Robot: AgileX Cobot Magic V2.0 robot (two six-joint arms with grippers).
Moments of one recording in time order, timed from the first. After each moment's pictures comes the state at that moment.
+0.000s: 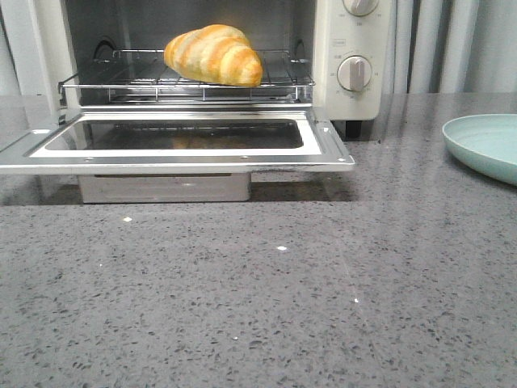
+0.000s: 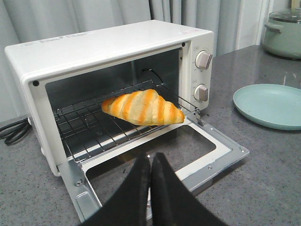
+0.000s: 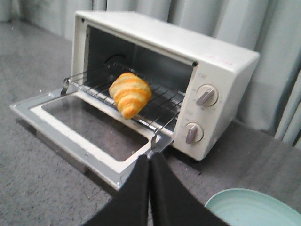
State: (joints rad) left arm -0.31 0.46 -0.65 -0.60 0.50 0.62; right arm 0.46 0.31 -0.52 0.13 0.34 -0.36
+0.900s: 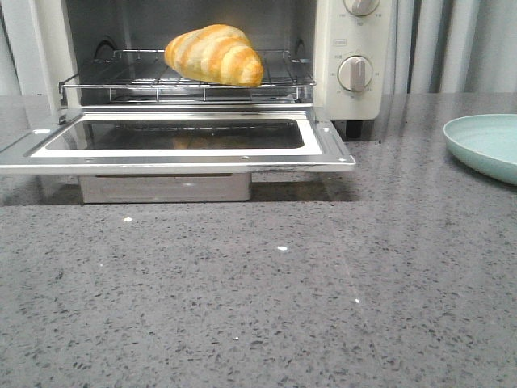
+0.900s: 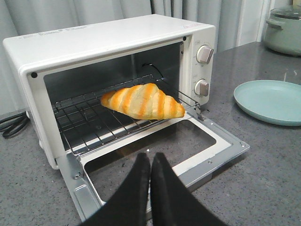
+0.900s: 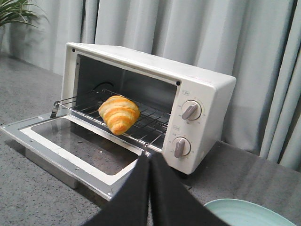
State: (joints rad) left arm -0.31 0.46 -0.62 -0.61 0.49 0.62; right arm 0.44 0.12 -0.37 0.13 0.24 -0.36
